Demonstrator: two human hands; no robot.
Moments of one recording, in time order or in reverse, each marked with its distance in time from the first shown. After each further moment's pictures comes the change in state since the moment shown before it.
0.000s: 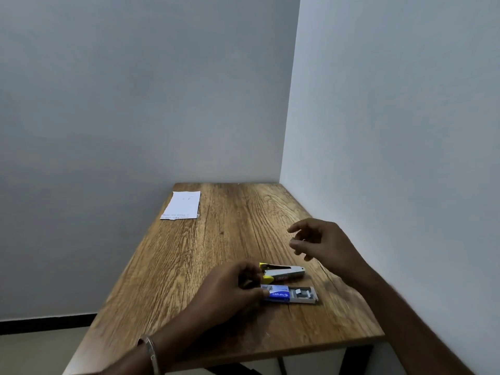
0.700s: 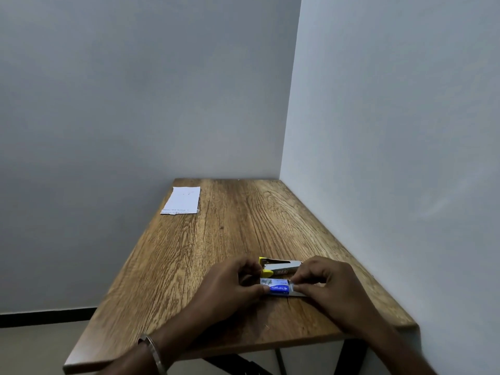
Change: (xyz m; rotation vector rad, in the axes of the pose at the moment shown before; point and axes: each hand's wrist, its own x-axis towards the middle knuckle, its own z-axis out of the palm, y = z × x) left_hand -0.007 0.002 0.004 -0.015 0.019 -0.004; right_hand -0.070 0.014 0.020 -0.167 0.017 -0.076
